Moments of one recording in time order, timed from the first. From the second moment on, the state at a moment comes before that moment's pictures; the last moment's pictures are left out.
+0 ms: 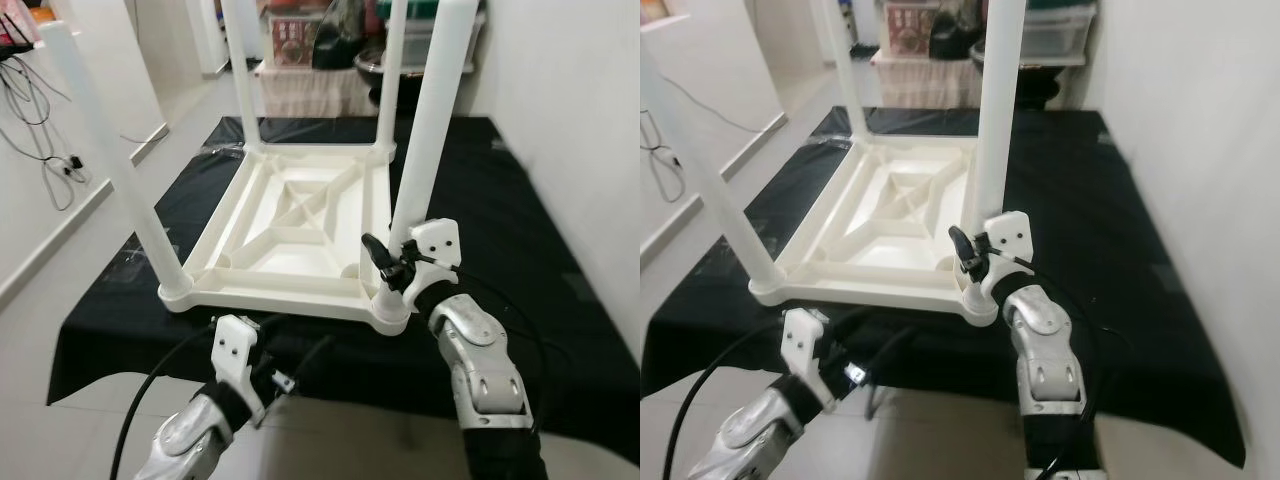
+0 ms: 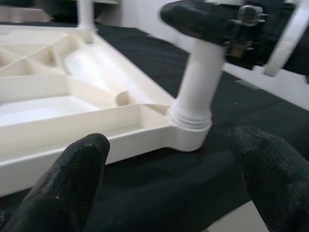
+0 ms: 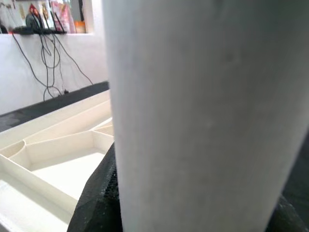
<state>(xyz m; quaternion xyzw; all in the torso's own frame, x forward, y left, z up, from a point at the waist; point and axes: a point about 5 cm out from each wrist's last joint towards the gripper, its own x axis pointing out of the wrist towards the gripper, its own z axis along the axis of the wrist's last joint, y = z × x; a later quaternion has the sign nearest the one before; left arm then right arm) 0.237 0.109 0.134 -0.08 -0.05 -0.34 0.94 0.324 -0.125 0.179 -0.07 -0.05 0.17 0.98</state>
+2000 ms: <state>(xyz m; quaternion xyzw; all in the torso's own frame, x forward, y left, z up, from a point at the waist) 0.237 0.105 0.132 -0.09 -0.04 -0.34 0.94 0.337 -0.162 0.196 -0.02 -0.08 0.19 0.98</state>
